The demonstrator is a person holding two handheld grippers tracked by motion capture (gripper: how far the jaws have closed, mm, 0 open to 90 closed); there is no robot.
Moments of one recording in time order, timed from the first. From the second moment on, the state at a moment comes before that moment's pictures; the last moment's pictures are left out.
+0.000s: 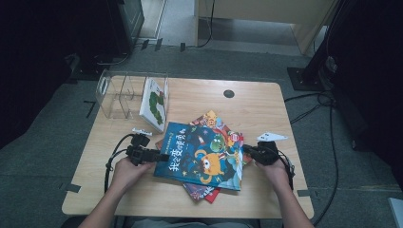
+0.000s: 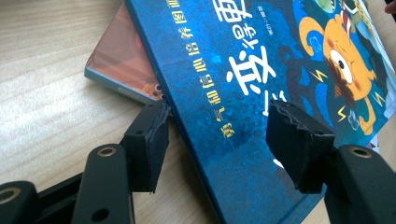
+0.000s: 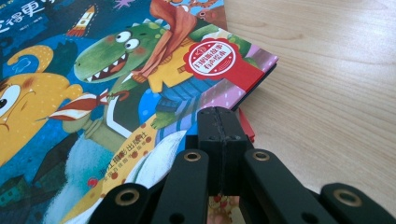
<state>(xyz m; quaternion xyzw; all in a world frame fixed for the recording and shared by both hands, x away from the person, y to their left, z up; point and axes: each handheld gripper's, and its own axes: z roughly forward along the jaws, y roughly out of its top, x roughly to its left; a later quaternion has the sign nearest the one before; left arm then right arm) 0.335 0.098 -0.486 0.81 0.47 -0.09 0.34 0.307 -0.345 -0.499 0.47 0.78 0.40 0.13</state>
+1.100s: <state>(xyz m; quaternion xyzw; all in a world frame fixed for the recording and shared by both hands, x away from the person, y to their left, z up) 0.341 0.097 -0.443 0.78 0.49 -0.17 0.36 0.312 -0.337 -0.500 0.47 0.77 0.41 0.12</state>
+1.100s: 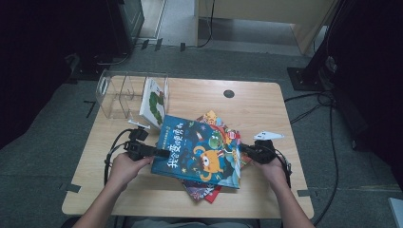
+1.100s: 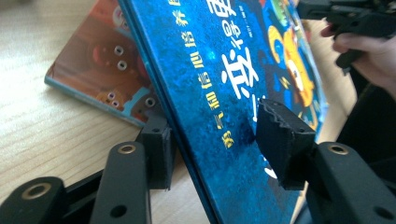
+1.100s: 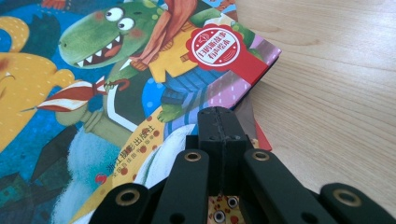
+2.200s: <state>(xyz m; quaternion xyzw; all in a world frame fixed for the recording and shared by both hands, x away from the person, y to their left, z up) 0.380 0.079 -0.308 0.83 0.43 -0.18 0.29 0.312 -0.268 -0.500 0.36 0.83 0.41 0.12</state>
